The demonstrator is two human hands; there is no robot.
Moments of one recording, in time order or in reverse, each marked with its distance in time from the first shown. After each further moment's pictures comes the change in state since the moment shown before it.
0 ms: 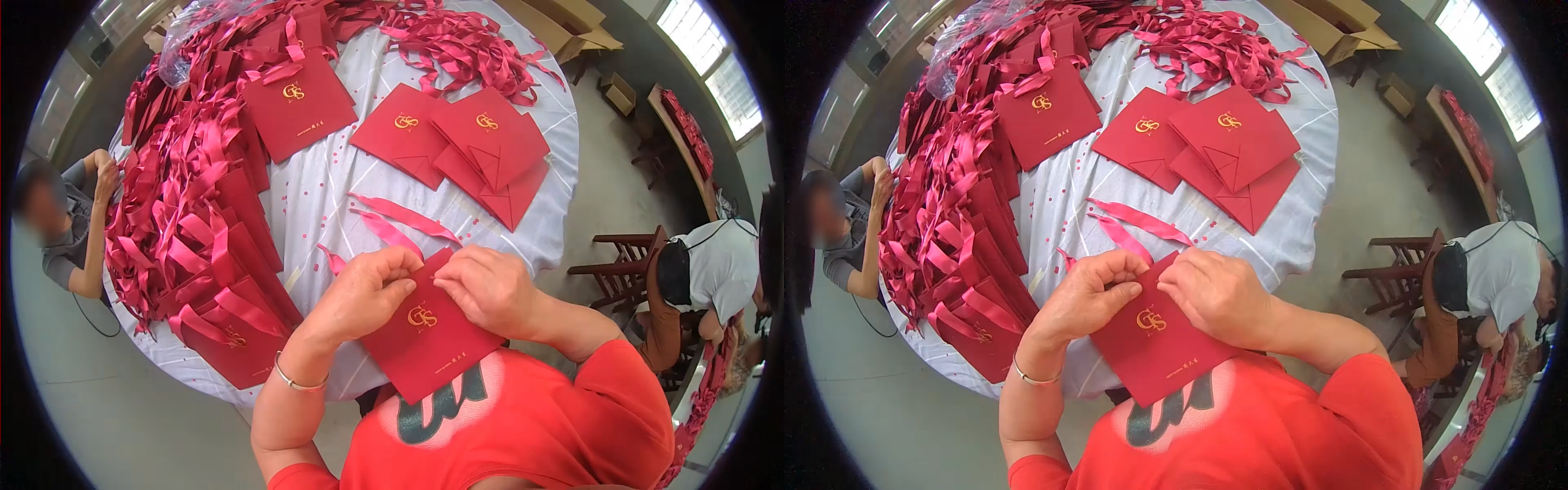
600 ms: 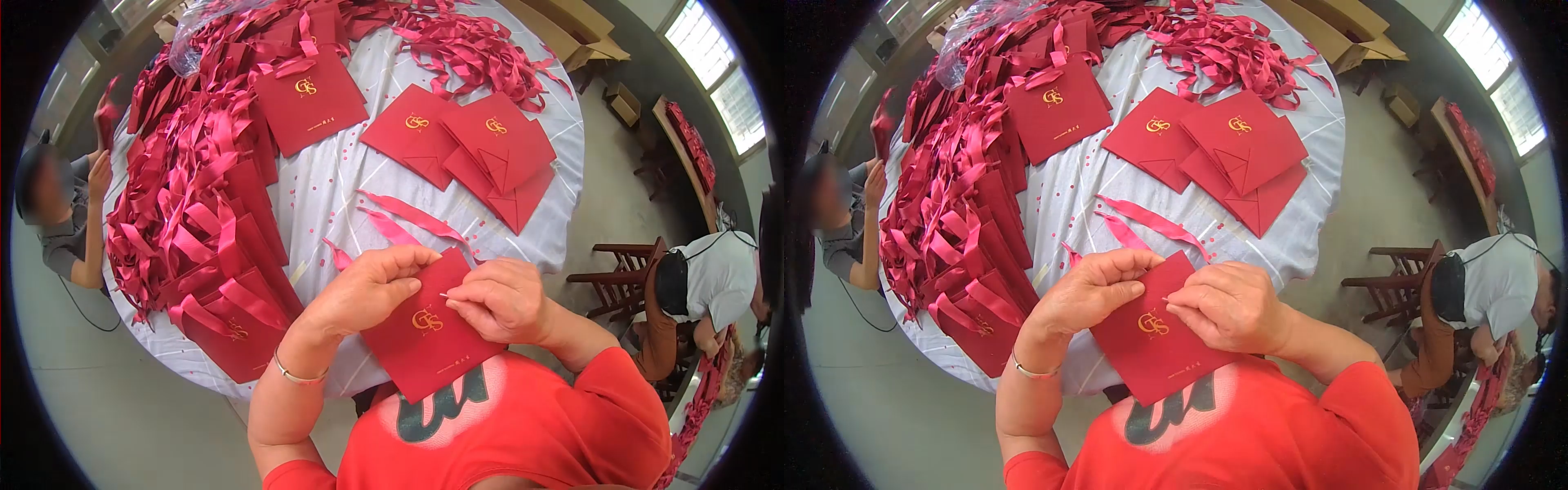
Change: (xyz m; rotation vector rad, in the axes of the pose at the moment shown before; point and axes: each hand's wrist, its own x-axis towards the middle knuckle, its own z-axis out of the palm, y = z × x) left_hand -0.001 0.000 -0.006 -0.374 -0.148 -0.068; right_hand 0.000 -0.005 -0.010 0.173 0.073 -0.067
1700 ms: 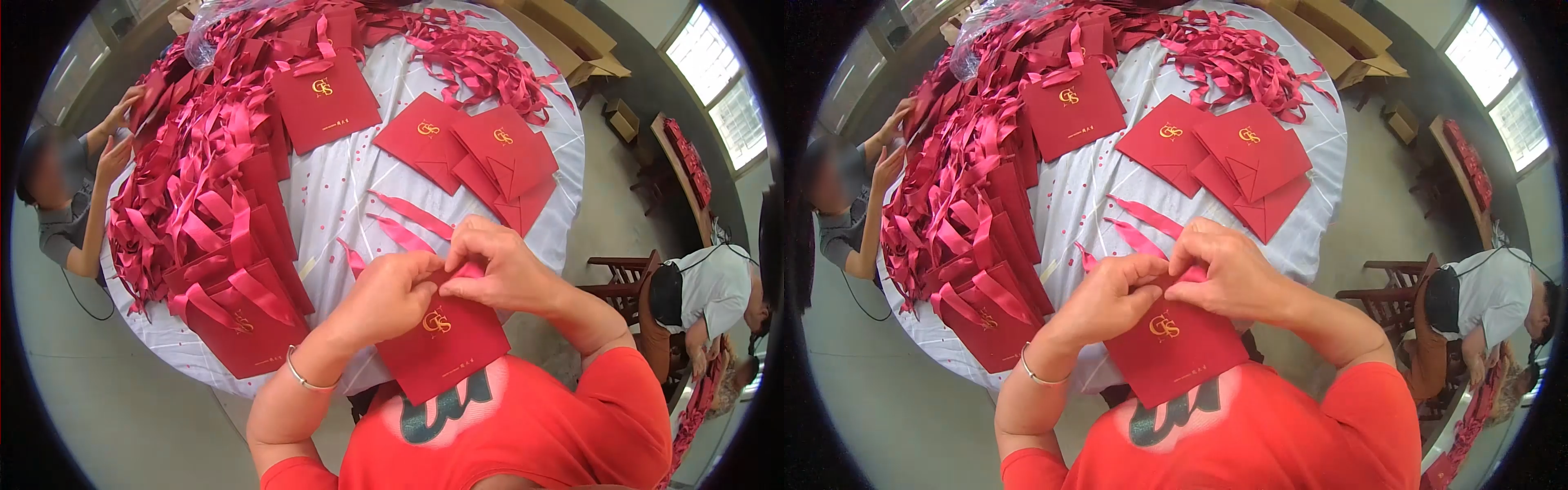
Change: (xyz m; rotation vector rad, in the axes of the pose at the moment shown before) left_hand -0.007 0.003 0.016 0.507 0.199 0.182; right_hand 0.035 0.016 -0.001 0.261 -0.281 0.364
